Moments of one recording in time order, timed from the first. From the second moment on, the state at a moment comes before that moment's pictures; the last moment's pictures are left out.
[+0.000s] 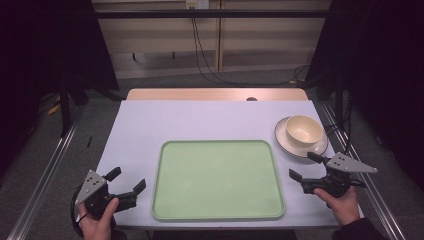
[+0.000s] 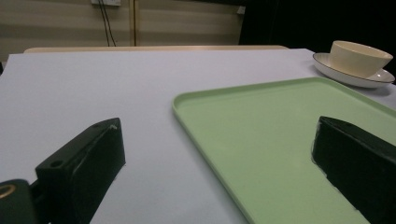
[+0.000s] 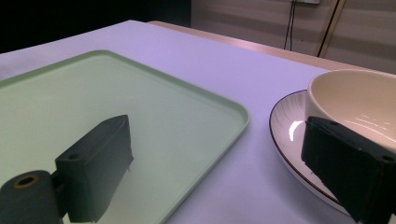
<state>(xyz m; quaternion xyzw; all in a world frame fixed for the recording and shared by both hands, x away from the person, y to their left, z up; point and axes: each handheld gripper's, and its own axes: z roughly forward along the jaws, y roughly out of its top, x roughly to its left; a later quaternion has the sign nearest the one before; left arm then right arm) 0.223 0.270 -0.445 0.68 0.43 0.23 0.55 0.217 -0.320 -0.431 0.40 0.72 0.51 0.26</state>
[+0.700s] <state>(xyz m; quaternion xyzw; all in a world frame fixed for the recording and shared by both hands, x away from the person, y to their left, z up) 0.222 0.270 -0.445 0.68 0.43 0.23 0.55 0.218 -0.324 -0.428 0.41 0.72 0.51 0.25</state>
